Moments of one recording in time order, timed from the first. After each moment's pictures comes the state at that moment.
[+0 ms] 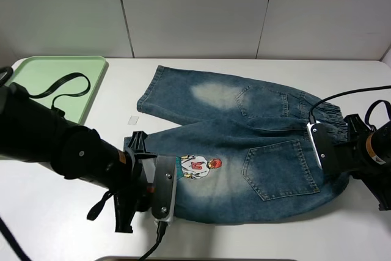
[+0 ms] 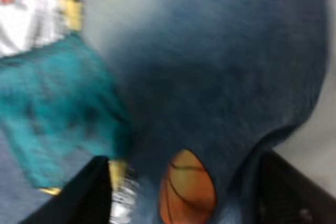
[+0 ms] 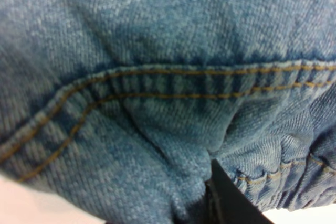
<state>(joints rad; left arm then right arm) -0.83 1.81 -0.57 -0.35 -0.13 1.21 0.17 1.62 -0.40 -1.10 0.27 -0.44</state>
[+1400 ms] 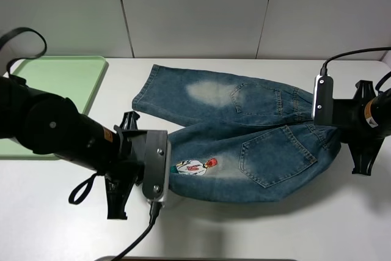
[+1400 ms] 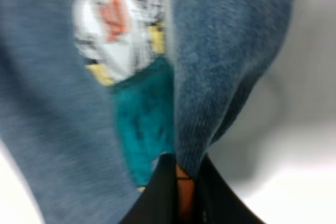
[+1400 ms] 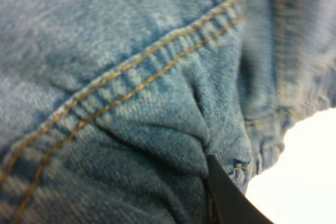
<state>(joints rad) -0.78 1.62 -0.60 -0.33 0.04 1.16 0.18 1.53 -0.54 -0.83 0.28 -0.40</state>
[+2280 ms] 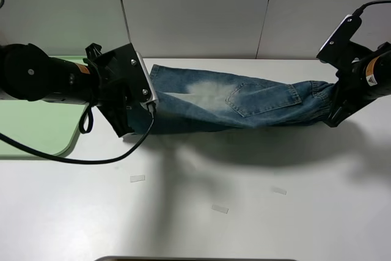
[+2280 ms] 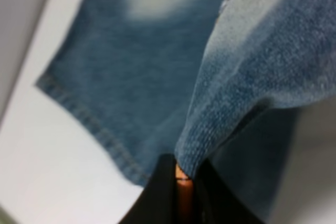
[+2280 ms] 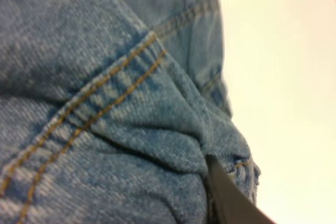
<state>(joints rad) -0.53 1.60 -0.68 -0.33 -0.26 1.10 0.16 1.50 -0.68 -0.77 0.21 -0.04</state>
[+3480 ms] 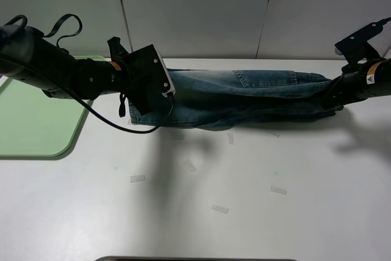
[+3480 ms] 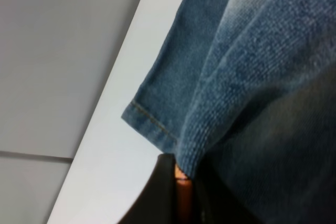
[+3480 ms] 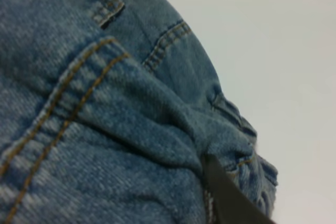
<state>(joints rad) -0.47 1.96 -0.89 -0.26 -0.56 1.13 -0.06 1.74 -0.75 -0.66 -0.15 0.05</state>
